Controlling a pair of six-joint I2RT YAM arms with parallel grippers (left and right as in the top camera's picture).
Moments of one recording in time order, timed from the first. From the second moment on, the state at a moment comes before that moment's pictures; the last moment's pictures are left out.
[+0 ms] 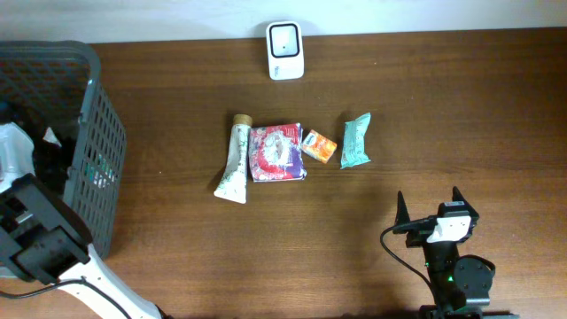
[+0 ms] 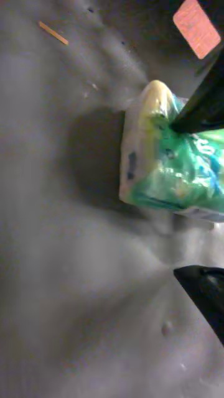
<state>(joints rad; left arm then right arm) 0.60 2.20 1.77 -1.12 0.18 -0.17 -0.03 0.01 0.01 -0.07 -0.05 -0.07</state>
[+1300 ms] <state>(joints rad) -0.42 1.87 2.28 -1.25 0.41 -0.10 -0.03 0.01 0.01 -0.08 -0.05 -0.07</state>
